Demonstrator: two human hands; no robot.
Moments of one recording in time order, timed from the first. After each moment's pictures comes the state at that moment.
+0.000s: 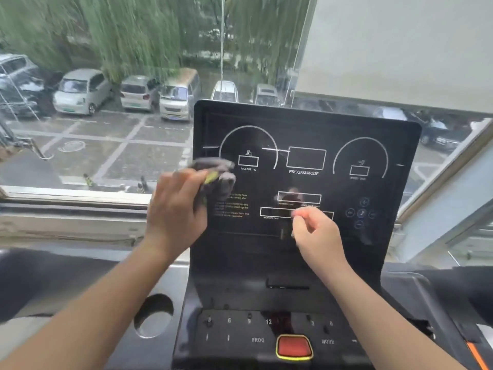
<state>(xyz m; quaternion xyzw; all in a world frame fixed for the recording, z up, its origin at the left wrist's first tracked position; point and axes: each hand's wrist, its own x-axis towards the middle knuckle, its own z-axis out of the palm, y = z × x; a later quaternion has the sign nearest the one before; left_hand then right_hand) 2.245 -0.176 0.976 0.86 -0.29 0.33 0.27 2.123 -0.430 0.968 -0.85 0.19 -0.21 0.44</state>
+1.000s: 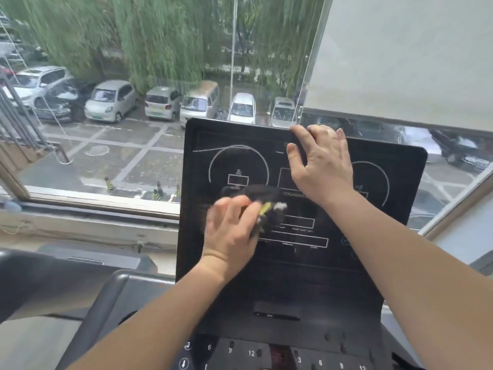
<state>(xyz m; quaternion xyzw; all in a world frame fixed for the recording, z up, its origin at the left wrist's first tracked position) 2.232 -0.298 0.945 0.85 -0.28 0.38 0.22 2.248 -0.502 1.074 -0.95 0.06 -0.30 0.08</state>
